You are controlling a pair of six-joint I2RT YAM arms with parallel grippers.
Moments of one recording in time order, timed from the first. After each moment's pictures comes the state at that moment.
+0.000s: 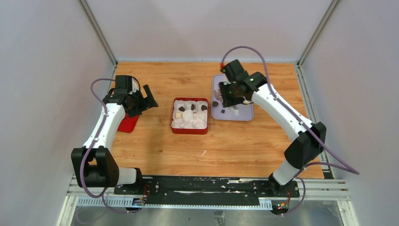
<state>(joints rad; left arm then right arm) 0.03 1.32 1.08 -0.69 0.16 -0.44 0.66 1.66 1.71 -1.03 0.04 0.23</state>
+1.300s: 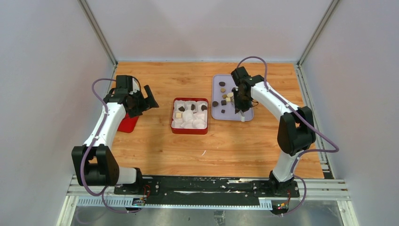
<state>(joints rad) 0.03 1.34 1.08 -0.69 0.18 -0.43 0.41 1.78 1.48 -0.94 0.09 0.30</state>
